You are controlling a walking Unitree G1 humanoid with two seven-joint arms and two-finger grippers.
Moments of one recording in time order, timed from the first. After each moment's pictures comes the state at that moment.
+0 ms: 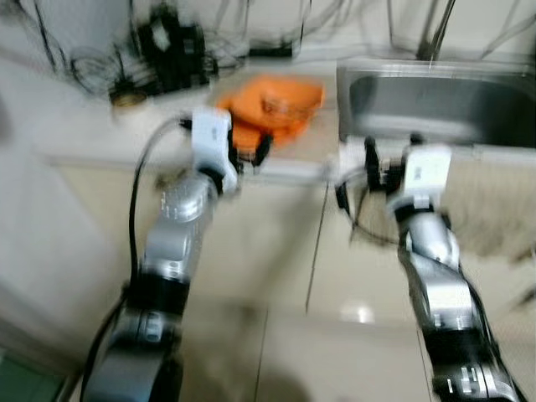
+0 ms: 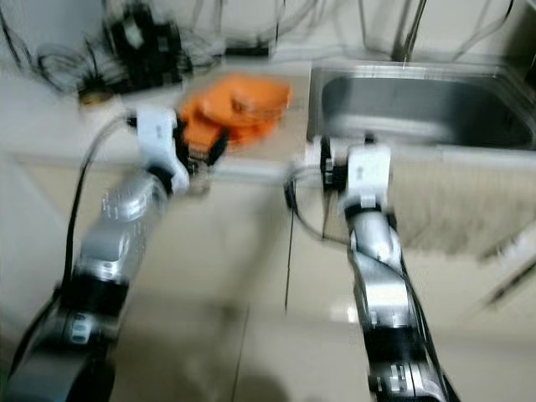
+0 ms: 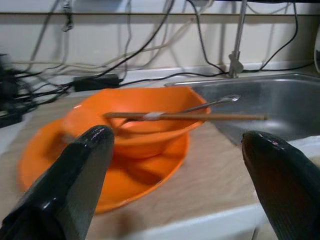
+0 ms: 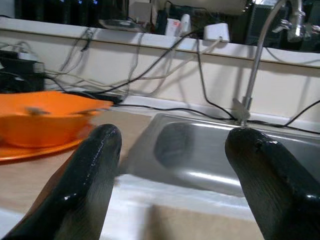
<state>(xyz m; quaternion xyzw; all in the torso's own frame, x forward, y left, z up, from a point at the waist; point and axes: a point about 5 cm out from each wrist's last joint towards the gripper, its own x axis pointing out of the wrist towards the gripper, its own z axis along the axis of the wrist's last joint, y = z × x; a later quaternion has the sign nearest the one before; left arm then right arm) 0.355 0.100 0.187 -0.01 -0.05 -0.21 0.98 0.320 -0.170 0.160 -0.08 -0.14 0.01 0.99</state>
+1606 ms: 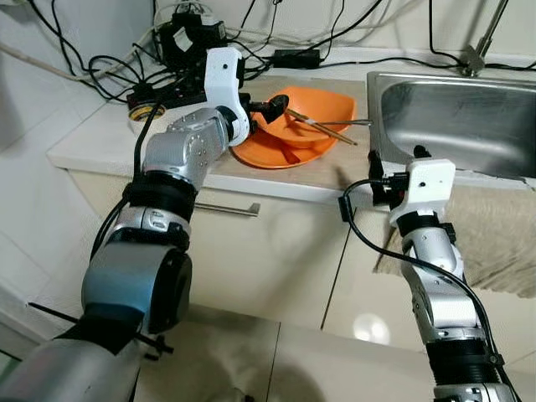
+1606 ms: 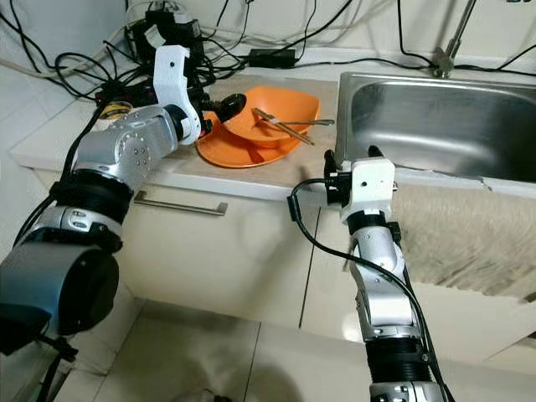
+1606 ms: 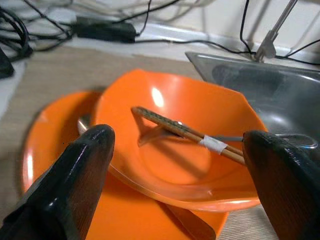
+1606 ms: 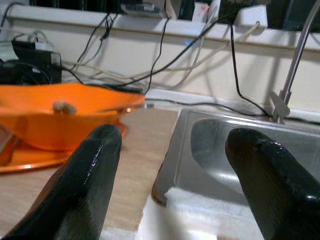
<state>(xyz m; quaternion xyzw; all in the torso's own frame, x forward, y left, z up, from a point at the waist) 0.413 0.093 0.242 -0.11 0.10 -0.23 0.96 0.306 -0.172 0.152 -0.08 -0.13 0.00 0.99</state>
